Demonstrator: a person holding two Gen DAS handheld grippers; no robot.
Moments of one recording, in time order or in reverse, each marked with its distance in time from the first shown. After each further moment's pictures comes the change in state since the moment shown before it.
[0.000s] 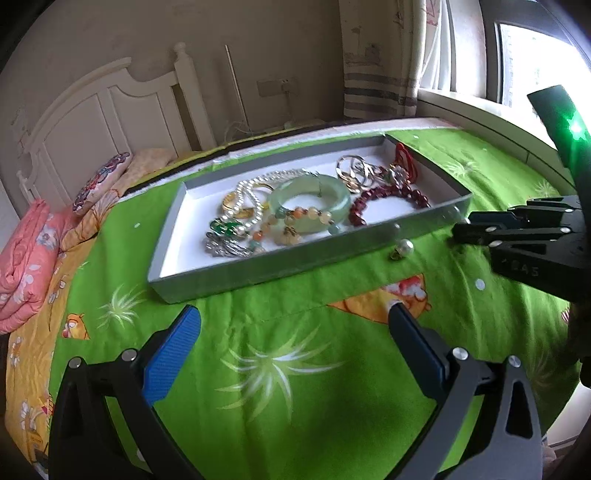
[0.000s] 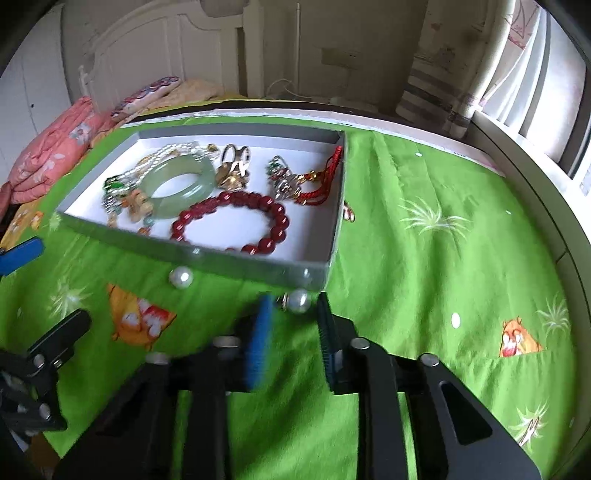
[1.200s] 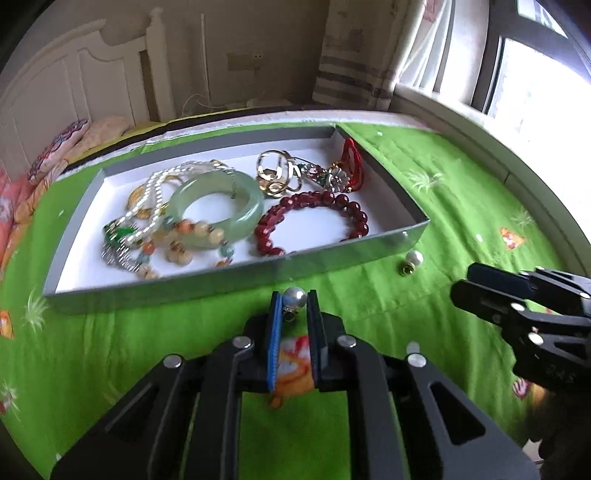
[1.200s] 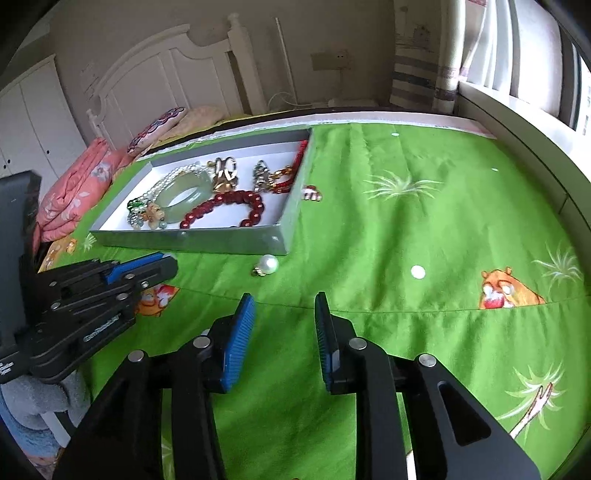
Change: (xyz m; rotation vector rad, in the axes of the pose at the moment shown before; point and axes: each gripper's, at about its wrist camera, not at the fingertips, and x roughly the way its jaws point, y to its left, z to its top) left arm 0.034 -0.035 0.030 -0.117 0.070 -0.187; right arm -0.023 -0.039 -0.021 0.117 -0.032 0.145
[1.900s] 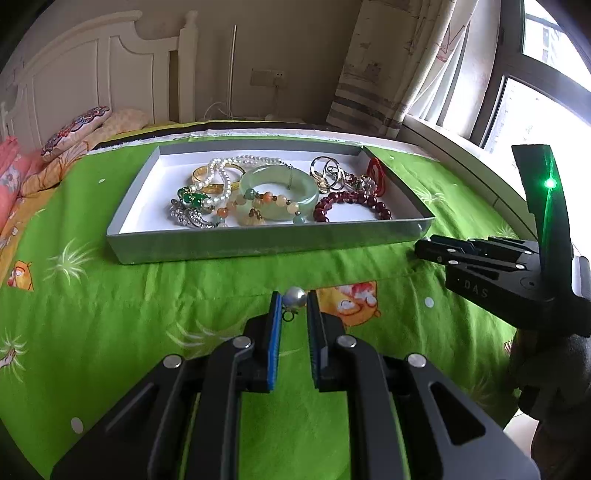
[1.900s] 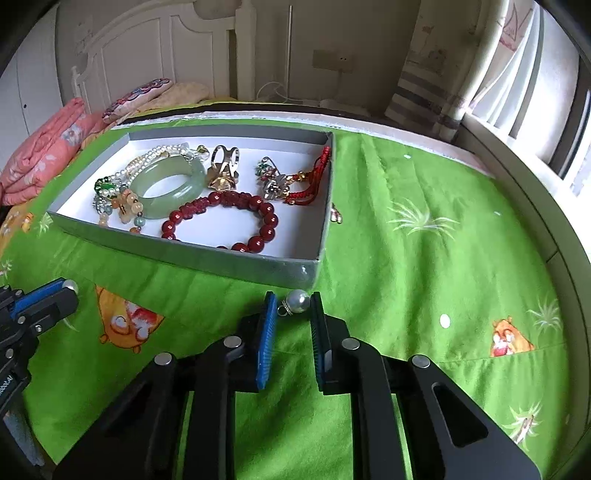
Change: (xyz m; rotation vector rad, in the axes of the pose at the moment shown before) left arm -0.046 0.046 -0.038 -0.079 -0.077 -0.035; right arm 0.034 0.041 0.019 -0.115 0.021 -0.214
